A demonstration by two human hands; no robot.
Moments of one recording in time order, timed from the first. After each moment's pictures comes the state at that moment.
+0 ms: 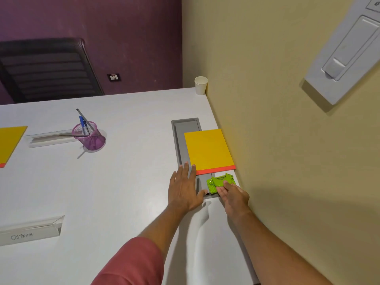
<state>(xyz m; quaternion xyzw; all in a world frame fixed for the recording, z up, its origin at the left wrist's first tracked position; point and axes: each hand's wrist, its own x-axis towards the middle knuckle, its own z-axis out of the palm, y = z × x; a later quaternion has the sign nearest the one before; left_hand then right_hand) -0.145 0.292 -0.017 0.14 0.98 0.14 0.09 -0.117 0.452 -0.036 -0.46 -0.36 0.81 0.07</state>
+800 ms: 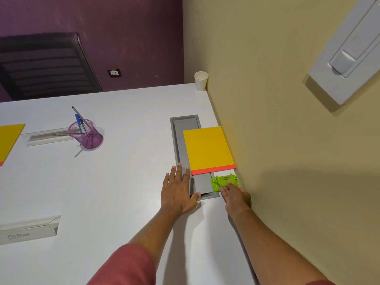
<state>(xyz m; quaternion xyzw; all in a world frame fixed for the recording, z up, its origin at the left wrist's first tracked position) -0.148 0.284 -0.034 0.13 0.98 0.09 0.12 -0.128 0.468 -0.046 -0.52 -0.35 0.78 0.05</state>
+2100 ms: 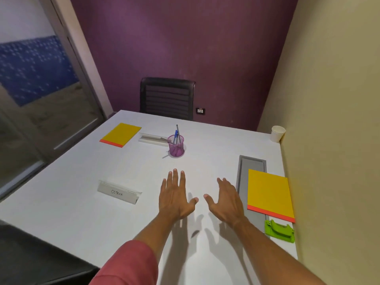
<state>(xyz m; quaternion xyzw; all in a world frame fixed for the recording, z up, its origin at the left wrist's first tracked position) -0.079 0.134 0.053 -0.13 0.99 0.08 -0.02 -0.131 0.309 0.035 0.14 -0.95 0.27 -0.05</state>
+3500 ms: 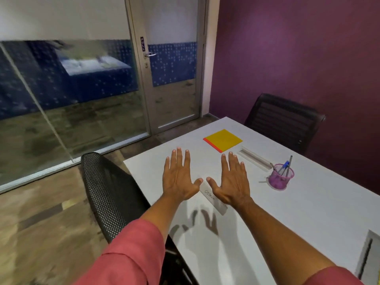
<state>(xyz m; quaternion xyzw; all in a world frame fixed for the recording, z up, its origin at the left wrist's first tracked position) 0.058 -0.130 0.125 -0.41 0.90 -0.02 -0.13 -0.083 -0.014 0.120 0.47 -0.87 0.10 0.06</state>
